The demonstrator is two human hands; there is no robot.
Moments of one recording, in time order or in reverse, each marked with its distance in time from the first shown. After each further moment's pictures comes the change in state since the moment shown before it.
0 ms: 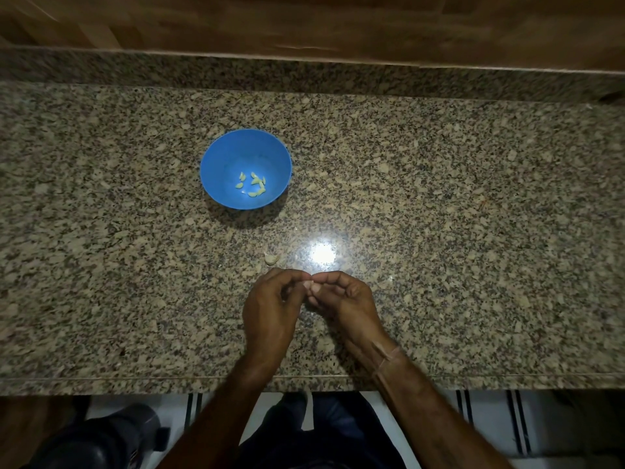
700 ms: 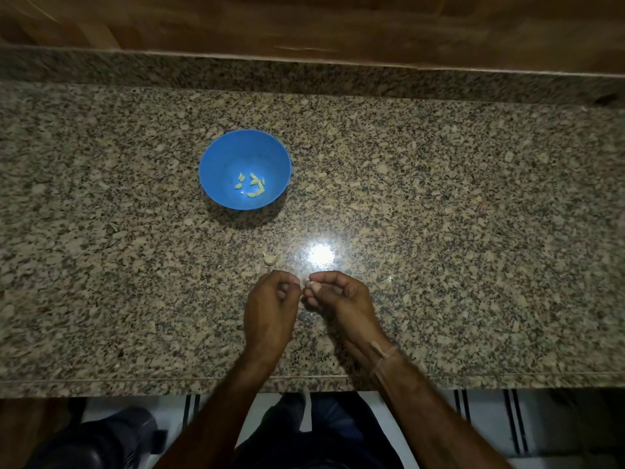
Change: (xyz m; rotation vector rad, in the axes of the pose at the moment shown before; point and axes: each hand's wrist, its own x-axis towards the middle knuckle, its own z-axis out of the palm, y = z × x) left_hand 0.004 -0.007 0.006 0.011 -0.010 -0.151; right_hand 0.002 0.001 0.002 -0.067 0.036 0.009
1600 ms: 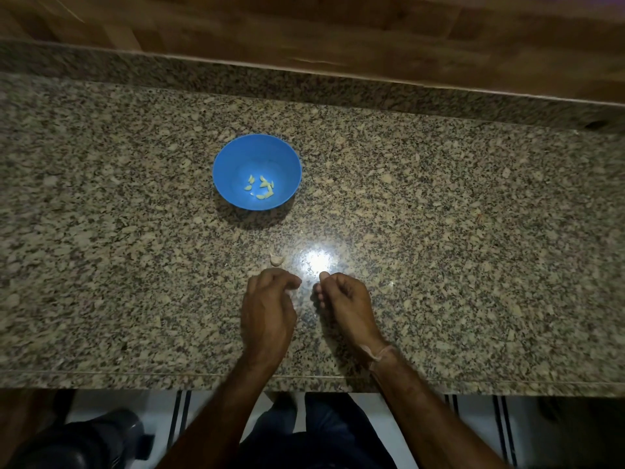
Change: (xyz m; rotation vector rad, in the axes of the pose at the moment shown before) left_hand -0.004 -0.021 -0.005 0.206 0.091 0.234; right_hand -0.001 -0.005 0.006 -0.353 0.028 -0.152
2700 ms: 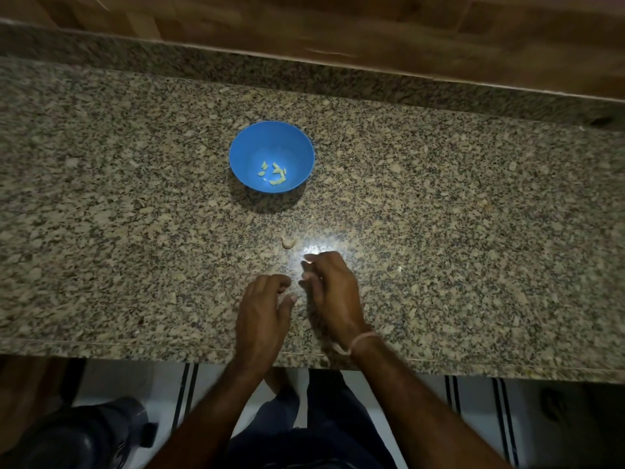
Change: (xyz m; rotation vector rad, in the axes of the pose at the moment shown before) left_hand -0.035 -0.043 -0.014 -0.039 -0.024 0.070; right_hand -0.013 0.014 0.033 -0.678 0.070 -0.489
